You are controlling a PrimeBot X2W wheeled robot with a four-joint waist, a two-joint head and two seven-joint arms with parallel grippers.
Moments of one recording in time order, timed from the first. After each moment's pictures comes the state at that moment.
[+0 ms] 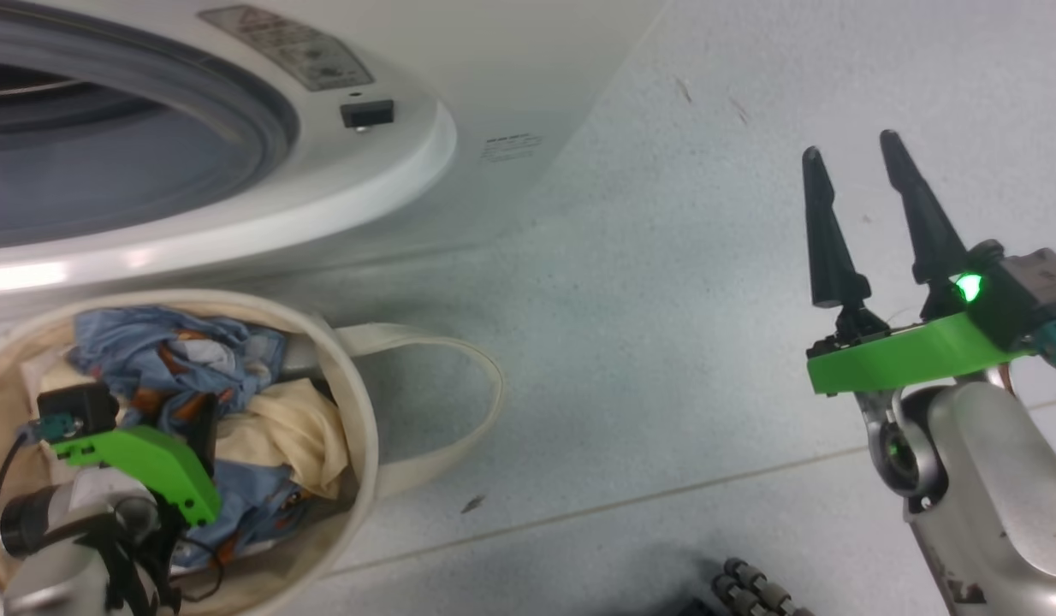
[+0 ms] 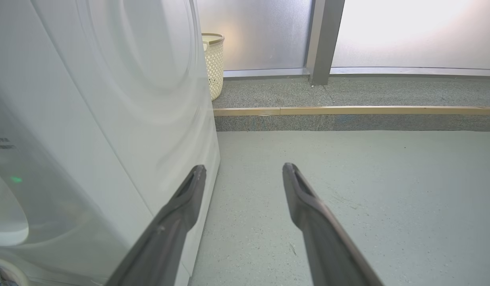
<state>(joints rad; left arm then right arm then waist) -0.71 0.26 -0.25 1.29 -0.56 -0.12 -0.14 -0.43 -0.27 0.27 0.09 0.36 0.13 -0.25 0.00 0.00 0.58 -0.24</state>
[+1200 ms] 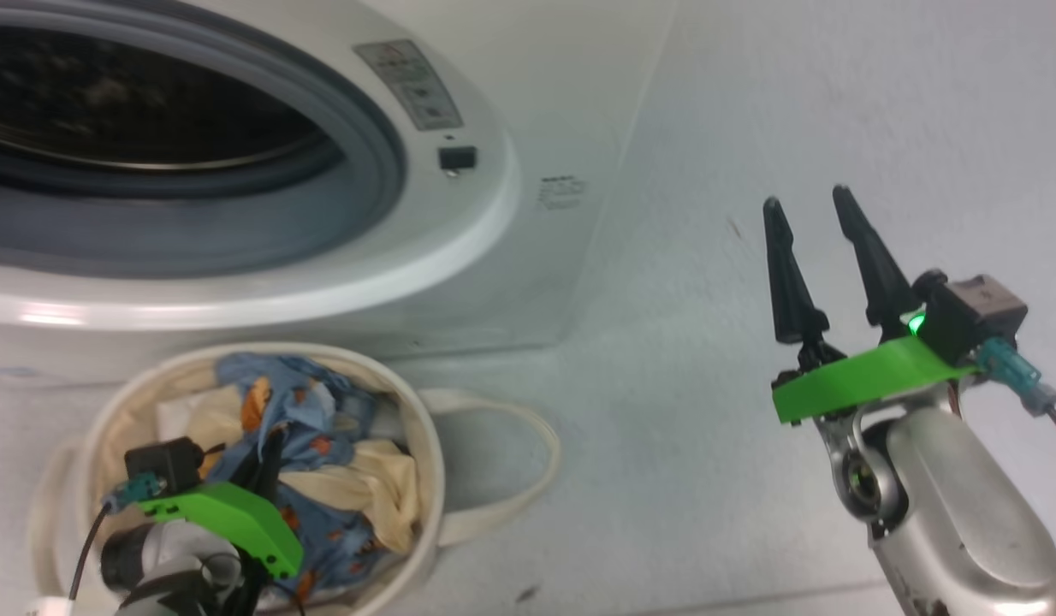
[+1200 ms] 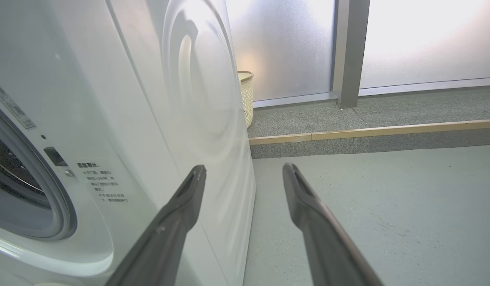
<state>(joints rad) -0.54 0.20 -0.38 1.07 -0.68 -0.12 -0.25 -0.41 -0.22 0.30 0.20 0.41 0.13 -0.25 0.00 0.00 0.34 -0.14</state>
